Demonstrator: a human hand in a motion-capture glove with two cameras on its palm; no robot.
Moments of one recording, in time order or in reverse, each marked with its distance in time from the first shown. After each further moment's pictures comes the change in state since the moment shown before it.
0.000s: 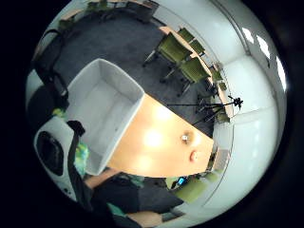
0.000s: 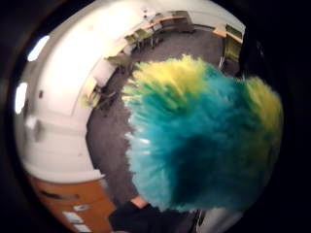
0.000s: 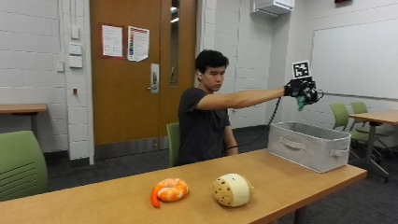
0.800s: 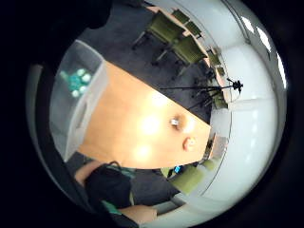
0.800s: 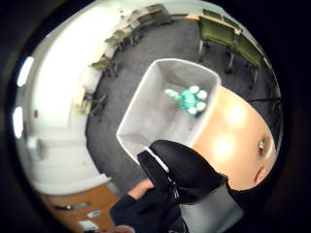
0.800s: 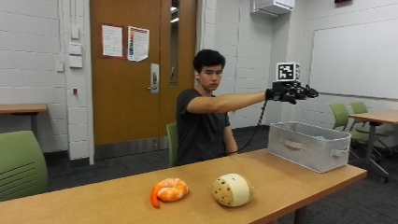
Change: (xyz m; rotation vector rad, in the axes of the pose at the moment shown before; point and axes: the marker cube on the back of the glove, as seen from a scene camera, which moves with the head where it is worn) arm 0.065 0.071 0.001 -0.128 0.272 0.270
